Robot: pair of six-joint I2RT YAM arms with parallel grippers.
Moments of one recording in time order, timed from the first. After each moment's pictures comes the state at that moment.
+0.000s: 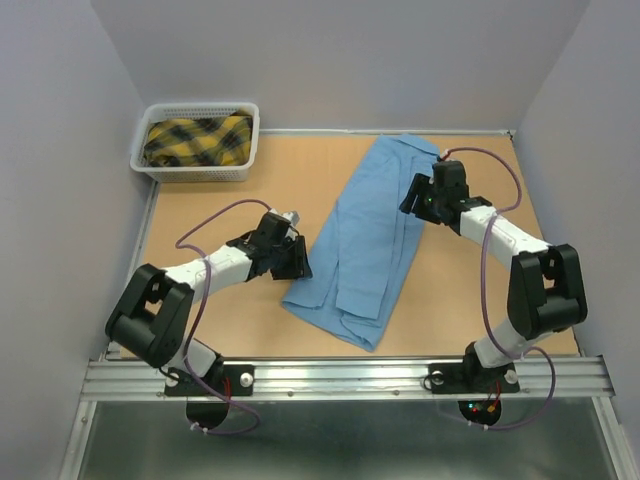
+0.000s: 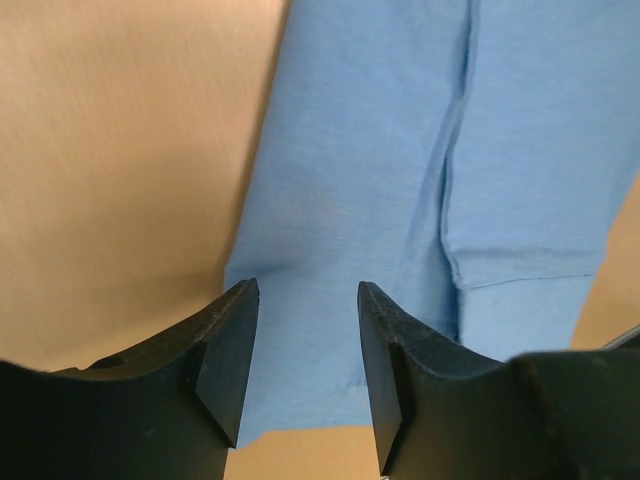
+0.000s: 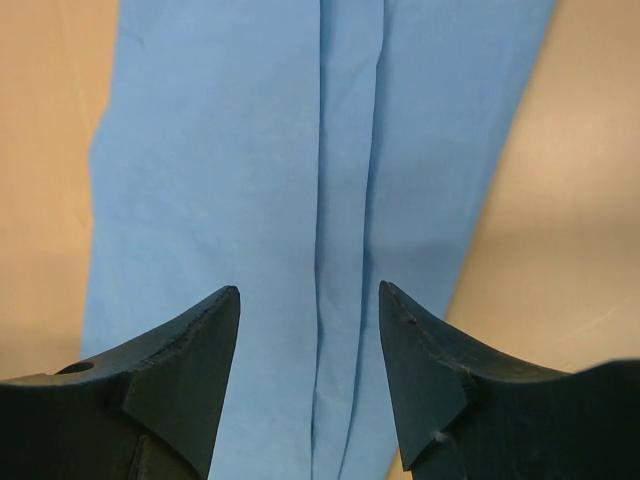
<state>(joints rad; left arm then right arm) -0.56 1.44 0.74 -0.22 0.18 -0.58 0.20 1.58 1.08 -0.19 -0.04 0.51</state>
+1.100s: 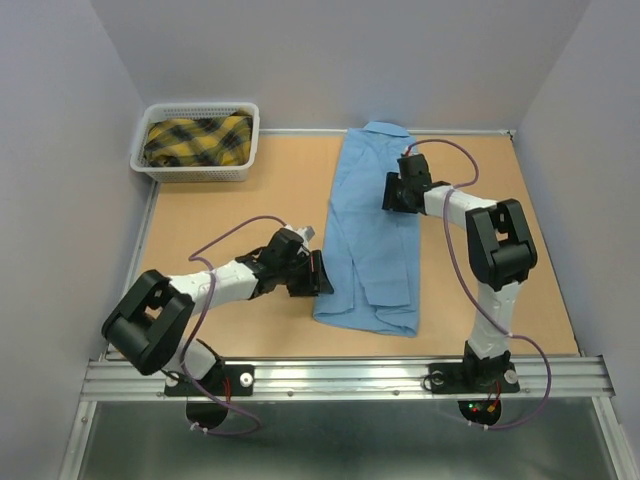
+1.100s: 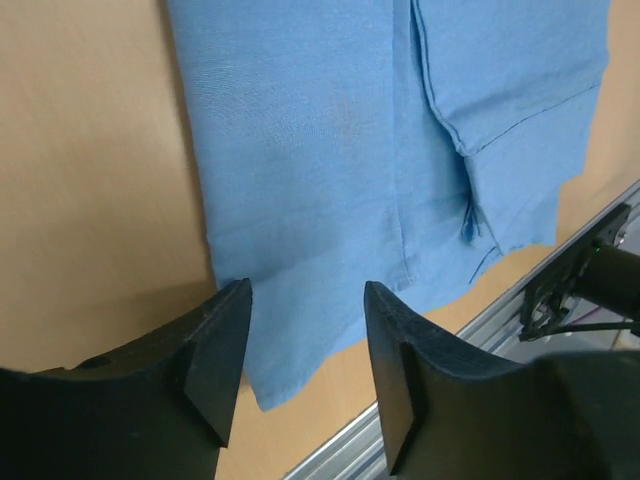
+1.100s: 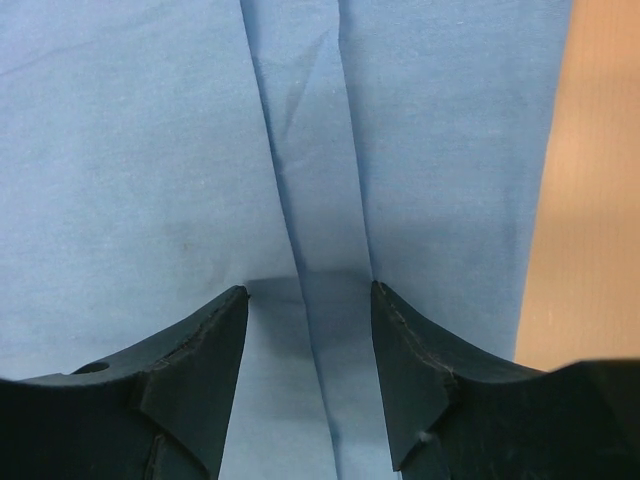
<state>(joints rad) -0.69 1.46 0.63 -0.05 0.31 -0.75 0.28 2.01 1.34 -0.15 0.11 0.37</state>
